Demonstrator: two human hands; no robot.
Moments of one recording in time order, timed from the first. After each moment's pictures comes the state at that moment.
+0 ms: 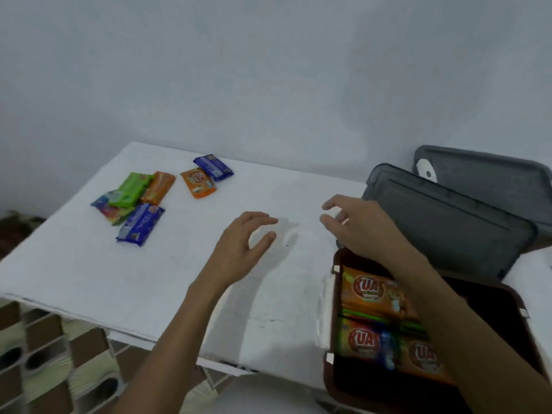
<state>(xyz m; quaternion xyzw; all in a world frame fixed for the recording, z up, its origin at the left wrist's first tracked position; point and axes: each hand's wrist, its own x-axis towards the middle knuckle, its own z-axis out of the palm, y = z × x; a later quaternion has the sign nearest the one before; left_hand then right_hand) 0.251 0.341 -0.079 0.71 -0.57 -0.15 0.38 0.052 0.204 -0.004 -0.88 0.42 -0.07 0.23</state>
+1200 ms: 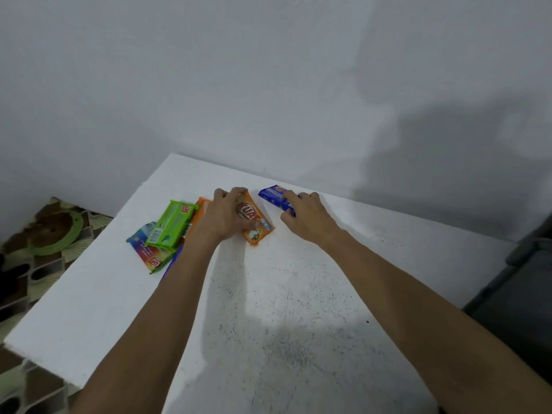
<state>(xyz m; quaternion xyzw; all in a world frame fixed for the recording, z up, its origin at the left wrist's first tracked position) 0.523 0.236 -0.129 0.86 -0.40 -0.22 0.22 0.360 0.104 -0.145 -0.93 0.30 -0.06 0.21</state>
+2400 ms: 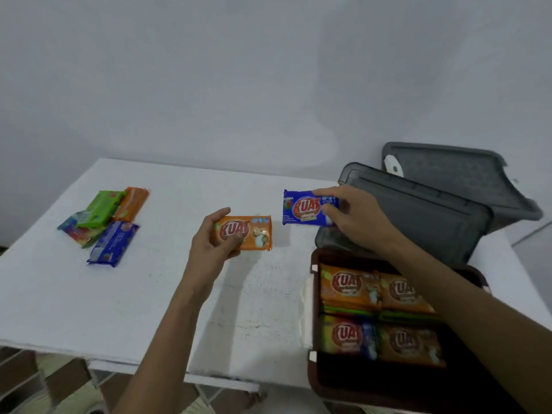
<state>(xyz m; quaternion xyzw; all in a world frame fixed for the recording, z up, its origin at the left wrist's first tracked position) 0.249 0.335 -0.073 0.64 -0.28 -0.36 0.61 0.028 0.174 -0.016 -0.82 0.39 -0.22 0.35</state>
